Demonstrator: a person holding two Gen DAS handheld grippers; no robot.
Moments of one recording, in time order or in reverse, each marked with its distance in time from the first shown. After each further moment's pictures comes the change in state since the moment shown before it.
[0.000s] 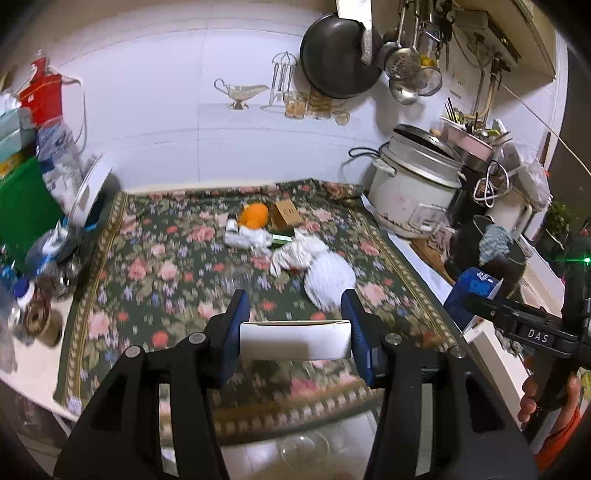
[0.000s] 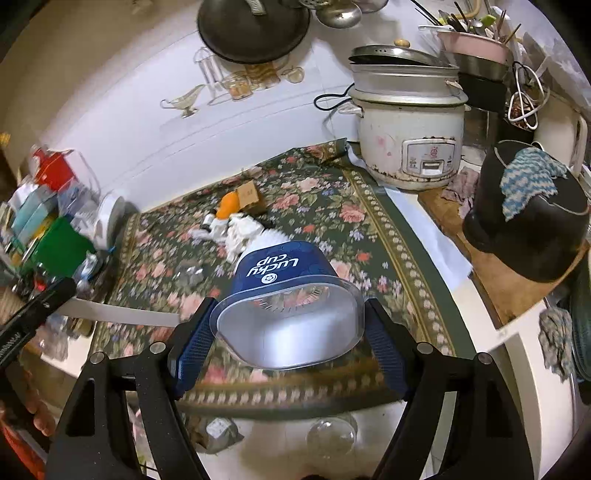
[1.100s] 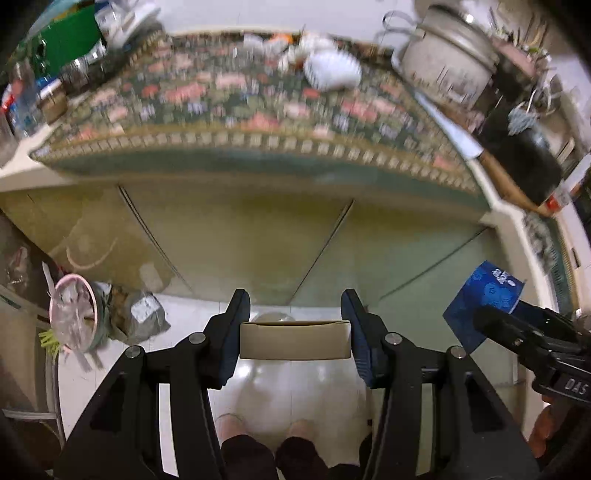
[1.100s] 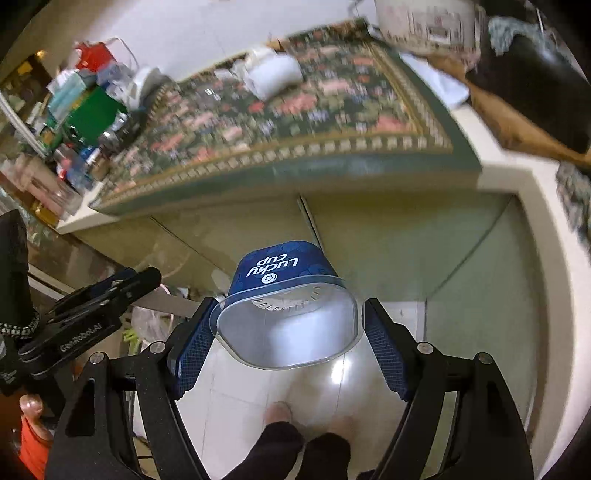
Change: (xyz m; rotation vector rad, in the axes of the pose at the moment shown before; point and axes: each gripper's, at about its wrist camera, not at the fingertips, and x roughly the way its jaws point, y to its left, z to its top) left arm 0.044 -0.103 -0.257 -0.214 0.331 0.152; right arm 0.010 -0.067 -0.193 -0.108 0.336 0.127
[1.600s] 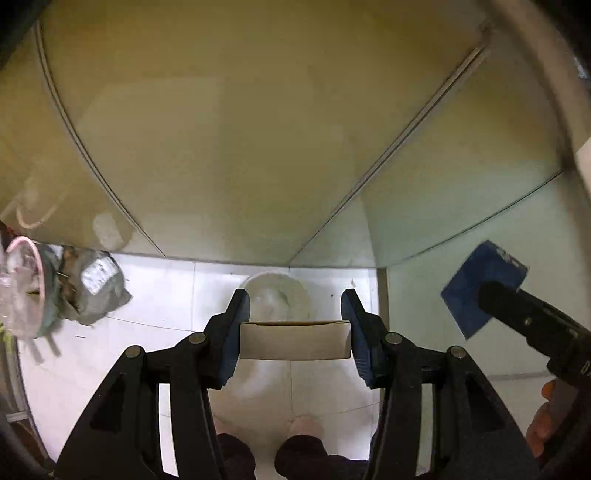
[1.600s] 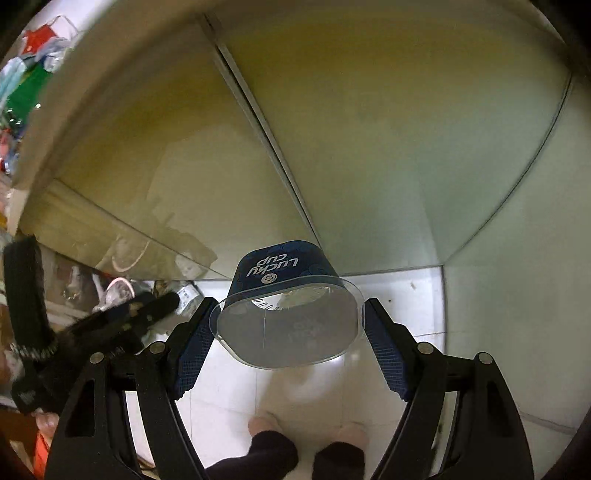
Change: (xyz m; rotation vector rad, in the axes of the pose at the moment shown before) left arm 0.239 0.068 -0.088 -0.023 0.146 -0.097; right arm 0.201 -0.043 -0.064 0.089 0.046 -0.035
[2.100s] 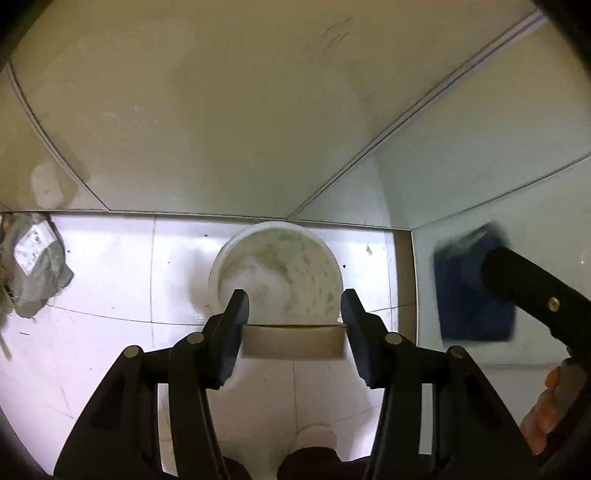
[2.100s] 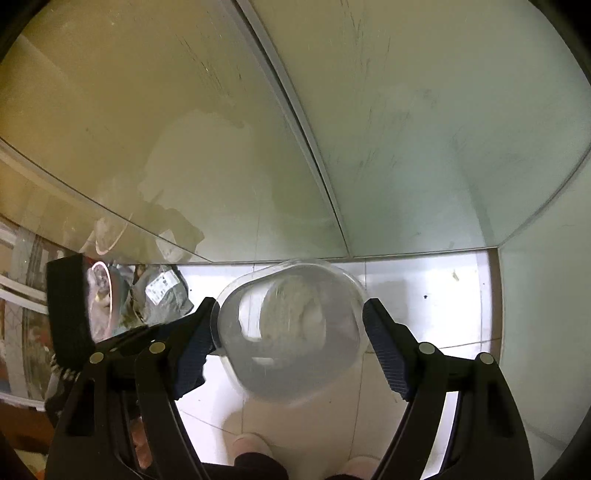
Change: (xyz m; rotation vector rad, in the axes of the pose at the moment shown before) left arm 0.183 0.061 -0.041 -0.015 0.123 -0.097; right arm 0.146 -0.027 -0.031 -0.027 0.047 0.073
